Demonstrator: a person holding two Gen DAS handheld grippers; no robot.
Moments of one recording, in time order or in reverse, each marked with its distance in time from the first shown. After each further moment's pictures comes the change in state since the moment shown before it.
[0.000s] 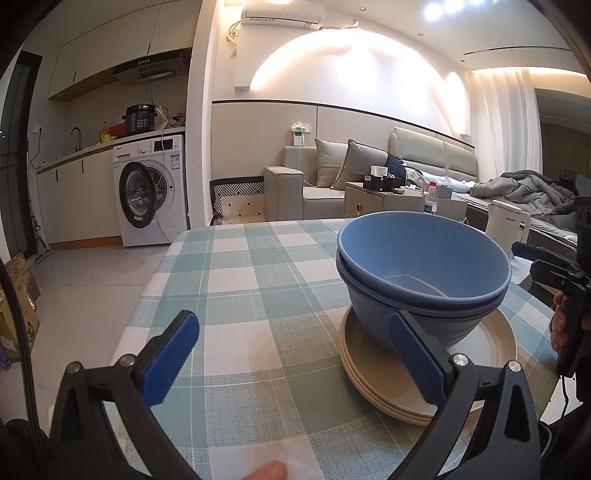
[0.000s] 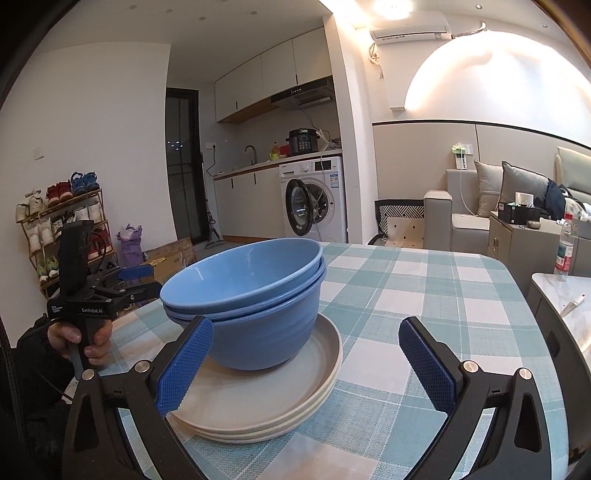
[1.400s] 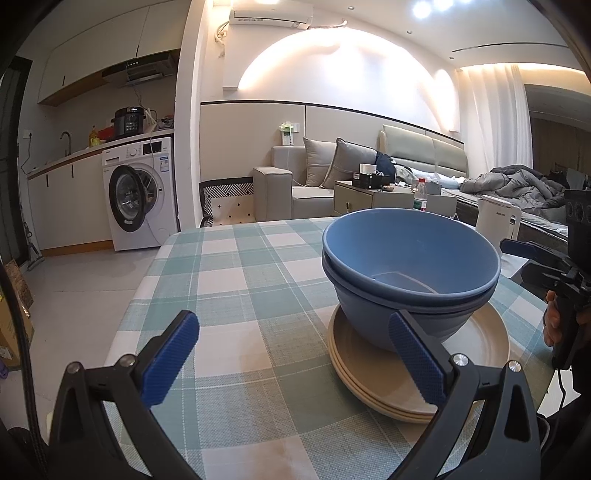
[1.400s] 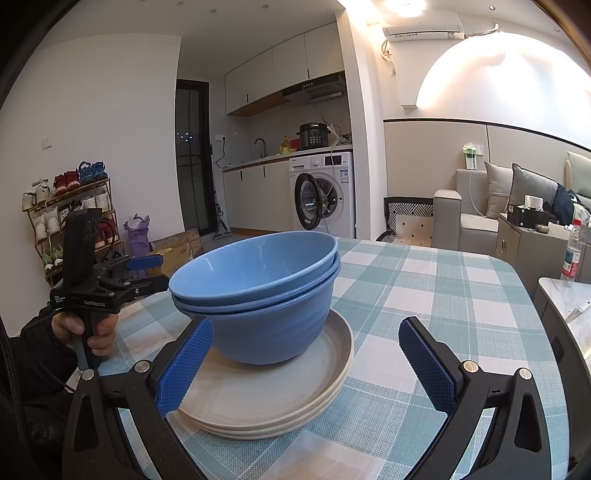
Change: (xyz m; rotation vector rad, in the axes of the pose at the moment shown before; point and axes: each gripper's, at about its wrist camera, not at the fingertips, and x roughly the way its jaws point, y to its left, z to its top) left arm 0.000 -0.005 -0.001 0.026 0.000 -0.034; right arm 0.003 0.007 -0.003 -0.024 0.016 0.019
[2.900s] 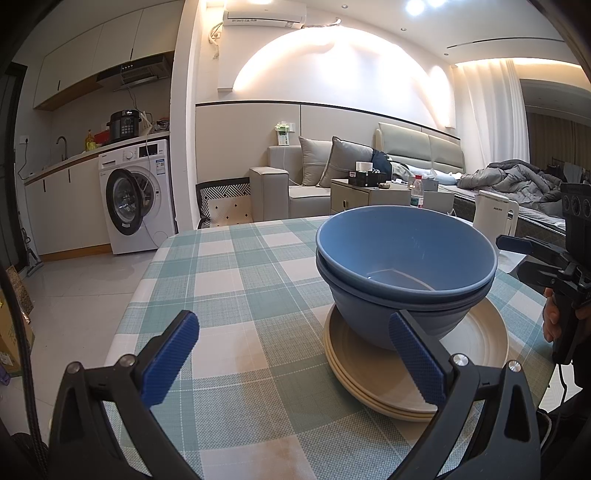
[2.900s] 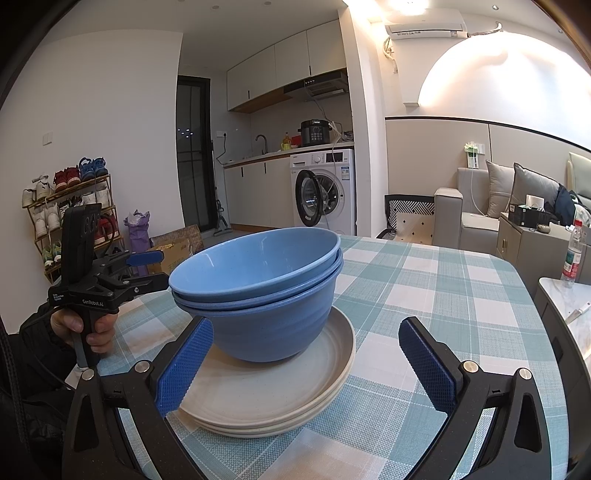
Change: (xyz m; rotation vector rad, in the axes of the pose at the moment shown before) left arm 0.001 -0.003 0.001 0.016 0.001 -0.004; right arm 0.001 0.001 0.000 -0.002 0.004 0.002
